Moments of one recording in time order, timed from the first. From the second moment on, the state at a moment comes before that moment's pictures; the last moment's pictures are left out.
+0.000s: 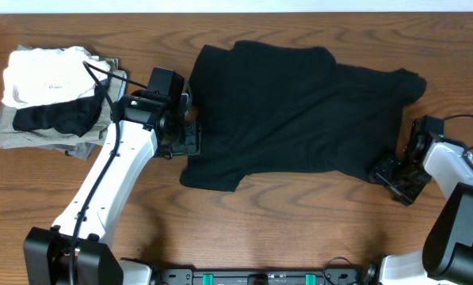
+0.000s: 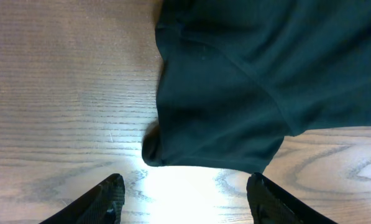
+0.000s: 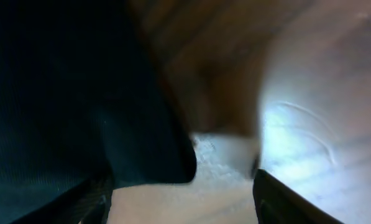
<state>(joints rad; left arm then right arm) -0.25 1.54 1.23 -1.07 0.12 -0.27 -0.32 1.65 0.84 -0.81 -0.05 0.44</state>
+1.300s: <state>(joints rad) -0.25 1.54 1.23 -1.07 0.12 -0.27 -0.49 1.65 1.07 -1.11 0.10 0.54</state>
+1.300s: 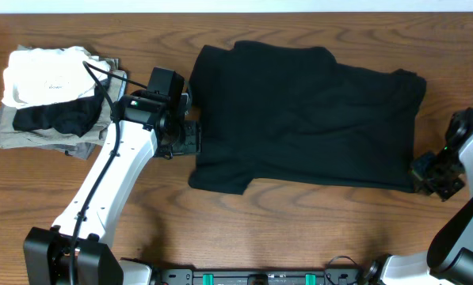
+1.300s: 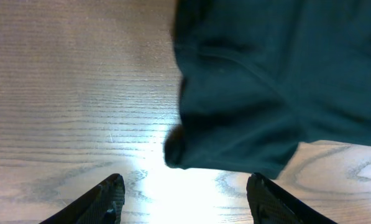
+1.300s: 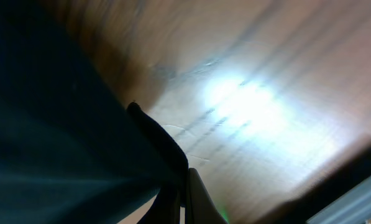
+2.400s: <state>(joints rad) -0.25 1.54 1.23 -1.07 0.20 -0.25 -0.59 1.65 1.09 -1.06 0.07 0.54</state>
